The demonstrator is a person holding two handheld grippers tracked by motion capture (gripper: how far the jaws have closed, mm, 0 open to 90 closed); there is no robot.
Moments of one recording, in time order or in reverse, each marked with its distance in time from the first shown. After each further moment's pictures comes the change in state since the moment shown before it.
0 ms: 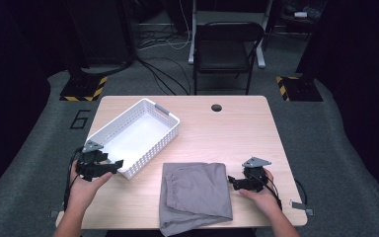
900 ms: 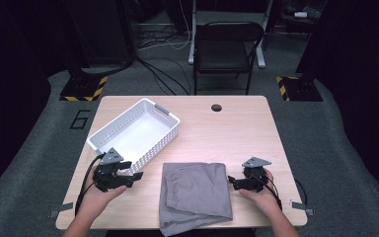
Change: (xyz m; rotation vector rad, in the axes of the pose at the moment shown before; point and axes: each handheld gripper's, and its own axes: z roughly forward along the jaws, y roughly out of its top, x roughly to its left) left arm -0.054 0.001 -0.001 -0.011 -0.230 0.206; right arm 0.000 0.000 0.000 0.000 0.000 0.000
